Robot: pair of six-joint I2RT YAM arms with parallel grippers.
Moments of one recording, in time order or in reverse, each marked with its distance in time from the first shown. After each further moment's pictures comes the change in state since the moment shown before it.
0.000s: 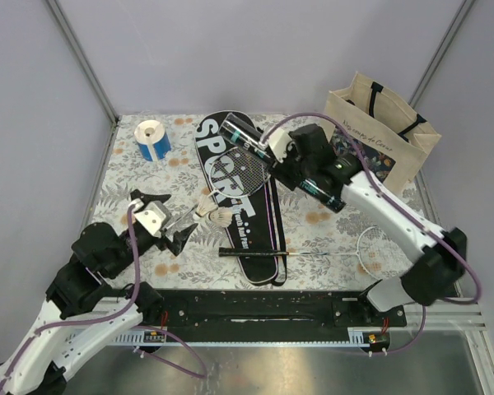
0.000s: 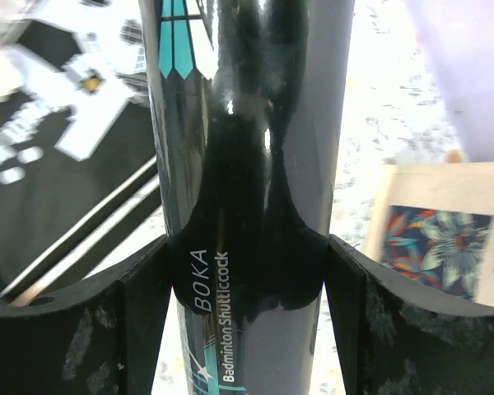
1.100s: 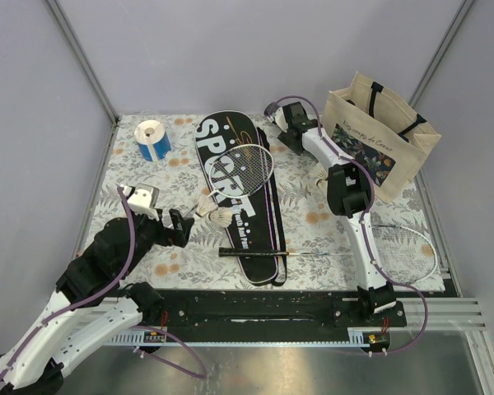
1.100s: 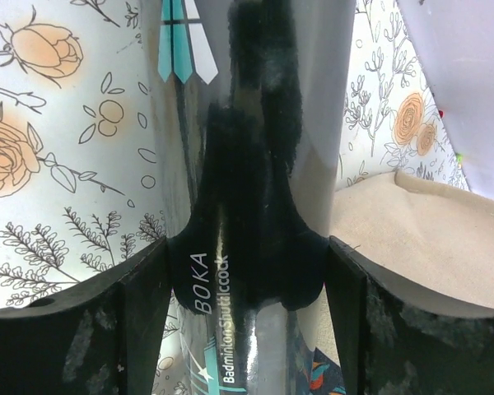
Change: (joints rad) left arm -0.033 0.066 -0.017 -0.147 -0.316 -0.471; right arm -0.275 1.059 0.868 -0.015 0.314 -0.130
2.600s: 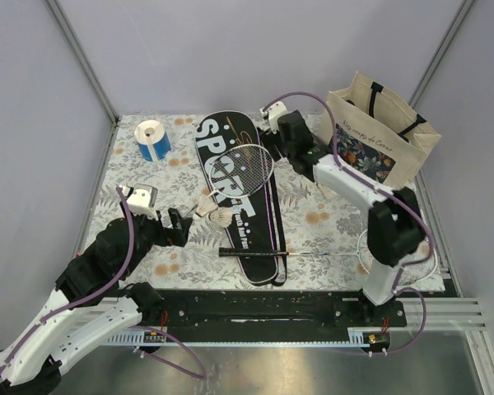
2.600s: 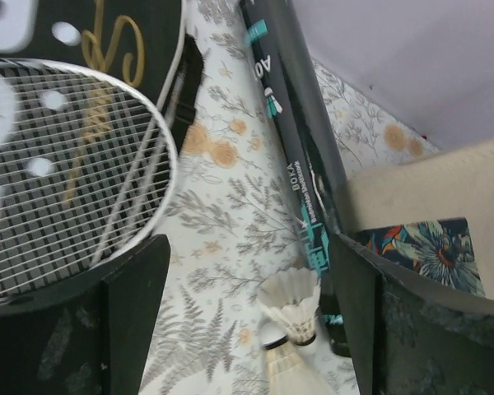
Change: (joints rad) left arm -0.035 0.007 0.010 -0.033 -0.071 -0.038; right arm 0.231 -0.856 -0.902 0.489 -0.048 0.408
